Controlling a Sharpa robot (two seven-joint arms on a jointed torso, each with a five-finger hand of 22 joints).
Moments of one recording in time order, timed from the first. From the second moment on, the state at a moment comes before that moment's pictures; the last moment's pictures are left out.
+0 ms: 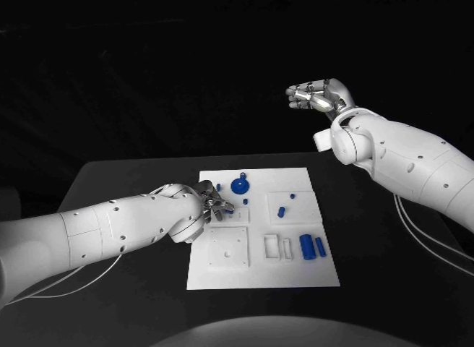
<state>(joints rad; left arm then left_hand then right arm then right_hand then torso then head) 1.17 -0.51 -0.24 1.29 -0.88 -0.35 -0.49 1.11 0.03 0.09 -0.14 0.84 1.18 0.07 0.06 0.83 1.47 -0.07 0.44 0.25 1.42 -0.12 1.21 0.64 0.04 1.24 -0.15 0.61 1.18 1.13 -0.54 0.27 0.89 -0.64 -0.30 0.28 1.20 0.05 -0.04 -0.12 0.53 0.98 0.15 0.07 0.06 1.08 0.15 0.06 0.06 1.09 0.15 0.06 0.06 0.04 0.82 0.16 0.07 0.06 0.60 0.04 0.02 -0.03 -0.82</state>
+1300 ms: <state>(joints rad) 1.16 -0.49 -0.24 1.26 -0.97 -0.31 -0.51 1.11 0.03 0.10 -0.14 0.82 1.19 0.07 0.07 0.83 1.48 -0.06 0.45 0.26 1.42 -0.12 1.22 0.63 0.03 1.27 -0.15 0.53 1.27 1.13 -0.53 0.27 0.89 -0.56 -0.29 0.26 1.19 0.04 -0.05 -0.11 0.59 0.98 0.16 0.07 0.06 1.08 0.15 0.06 0.06 1.09 0.15 0.06 0.06 0.04 0.79 0.16 0.07 0.06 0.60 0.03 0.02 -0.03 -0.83</state>
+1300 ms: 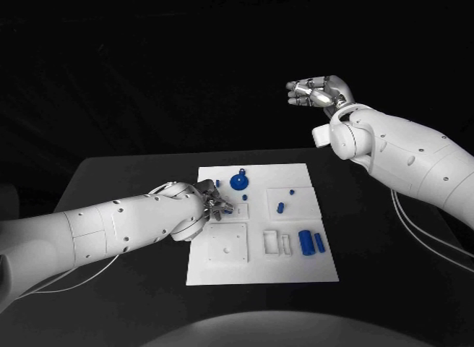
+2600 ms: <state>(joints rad) 1.16 -0.47 -0.24 1.23 -0.97 -0.25 -0.52 1.11 0.03 0.10 -0.14 0.82 1.19 0.07 0.06 0.84 1.48 -0.06 0.46 0.26 1.42 -0.13 1.23 0.64 0.02 1.29 -0.15 0.48 1.31 1.13 -0.53 0.27 0.88 -0.56 -0.29 0.26 1.19 0.04 -0.04 -0.12 0.59 0.99 0.16 0.07 0.06 1.08 0.15 0.06 0.06 1.08 0.15 0.06 0.06 0.05 0.75 0.16 0.07 0.06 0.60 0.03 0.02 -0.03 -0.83</state>
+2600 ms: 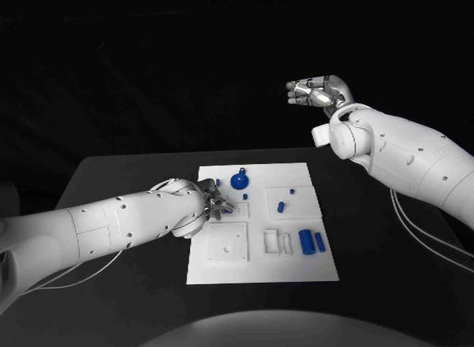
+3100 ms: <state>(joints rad) 1.17 -0.47 -0.24 1.22 -0.96 -0.20 -0.52 1.06 -0.01 0.28 -0.12 0.66 1.19 0.07 0.07 0.84 1.48 -0.06 0.49 0.26 1.42 -0.13 1.26 0.67 0.02 1.29 -0.15 0.48 1.31 1.13 -0.52 0.27 0.88 -0.56 -0.29 0.26 1.19 0.04 -0.02 -0.12 0.60 0.99 0.16 0.07 0.06 1.08 0.15 0.06 0.06 1.08 0.15 0.06 0.06 0.05 0.74 0.16 0.07 0.06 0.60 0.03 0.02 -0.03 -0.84</state>
